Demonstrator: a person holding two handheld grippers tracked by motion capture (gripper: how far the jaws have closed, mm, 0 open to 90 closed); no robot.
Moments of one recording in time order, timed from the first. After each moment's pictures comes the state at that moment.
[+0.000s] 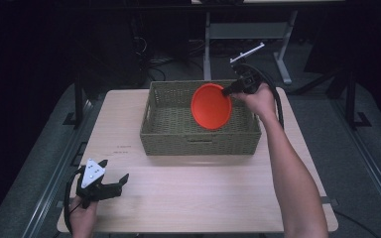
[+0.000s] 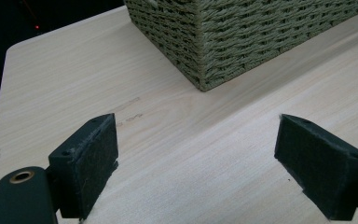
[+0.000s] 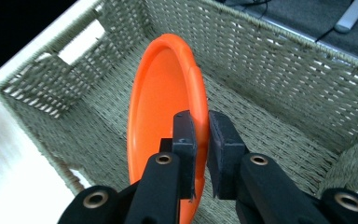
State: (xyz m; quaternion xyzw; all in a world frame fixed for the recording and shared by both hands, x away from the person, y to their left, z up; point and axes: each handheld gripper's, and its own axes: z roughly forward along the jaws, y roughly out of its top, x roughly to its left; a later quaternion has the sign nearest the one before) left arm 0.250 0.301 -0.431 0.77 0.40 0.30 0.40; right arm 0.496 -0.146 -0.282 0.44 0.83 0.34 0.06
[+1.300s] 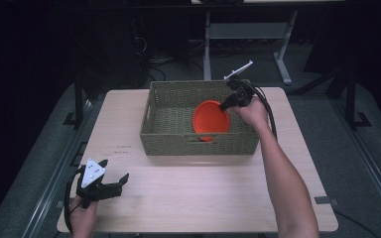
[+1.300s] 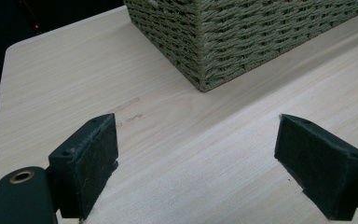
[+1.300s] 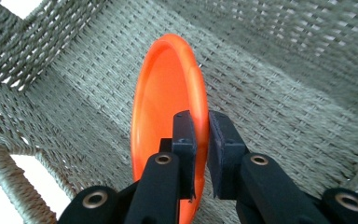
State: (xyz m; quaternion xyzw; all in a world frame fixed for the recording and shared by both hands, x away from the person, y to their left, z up) left arm 0.251 0.301 -0.430 0.77 0.40 0.30 0.40; right arm 0.509 -0.137 -0.344 0.46 0.84 0.29 0.02
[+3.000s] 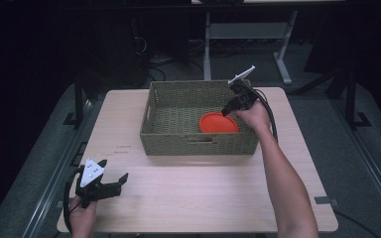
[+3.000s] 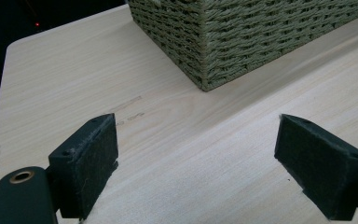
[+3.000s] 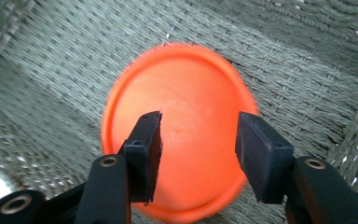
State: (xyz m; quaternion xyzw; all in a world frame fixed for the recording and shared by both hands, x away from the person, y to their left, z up) left arm 0.252 0.303 -0.431 0.77 0.40 0.30 0.40; right arm 0.515 -0.151 -0.360 0.50 0.82 0.26 0.02
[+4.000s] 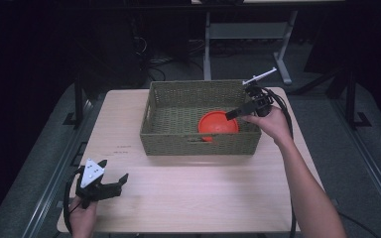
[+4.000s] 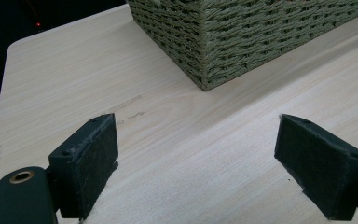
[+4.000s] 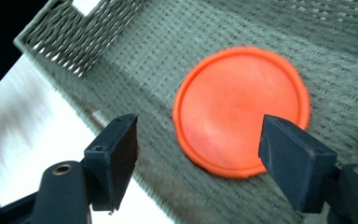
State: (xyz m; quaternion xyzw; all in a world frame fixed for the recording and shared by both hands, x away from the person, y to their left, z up) left arm 0.250 0.302 -0.431 0.77 0.41 0.30 0.40; right arm 0.458 -0.182 -0.329 0.45 0.82 0.36 -0.03
